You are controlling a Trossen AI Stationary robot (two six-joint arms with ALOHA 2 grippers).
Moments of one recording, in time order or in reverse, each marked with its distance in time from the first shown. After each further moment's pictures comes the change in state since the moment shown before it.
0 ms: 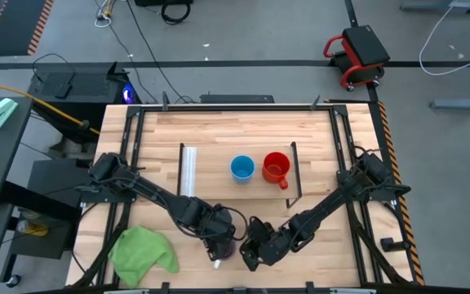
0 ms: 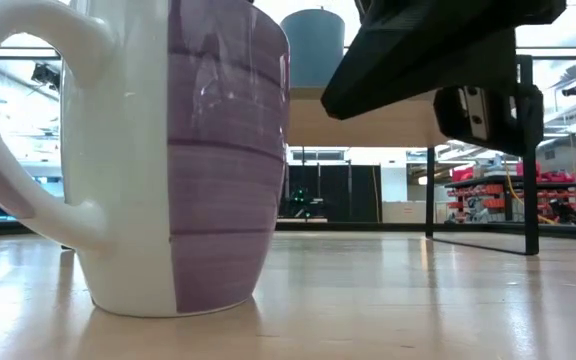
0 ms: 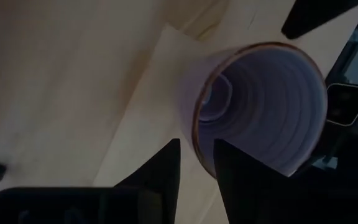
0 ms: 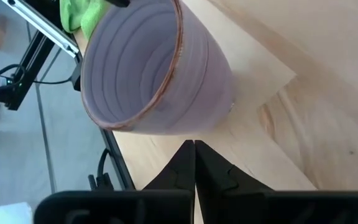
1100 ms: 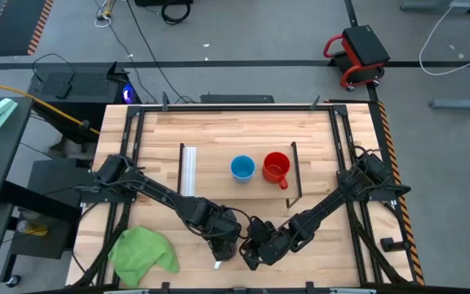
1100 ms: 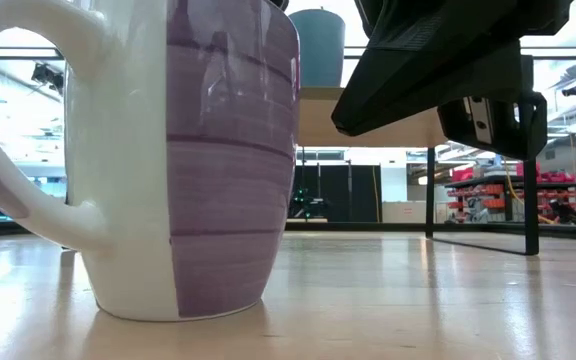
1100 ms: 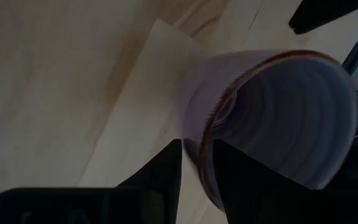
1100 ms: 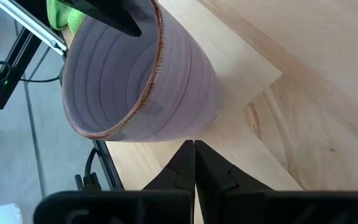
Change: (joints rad) left arm 0.028 0.063 0.000 0.053 0.080 -0.003; right arm -0.002 0.000 0.000 -0.037 0.002 0.000
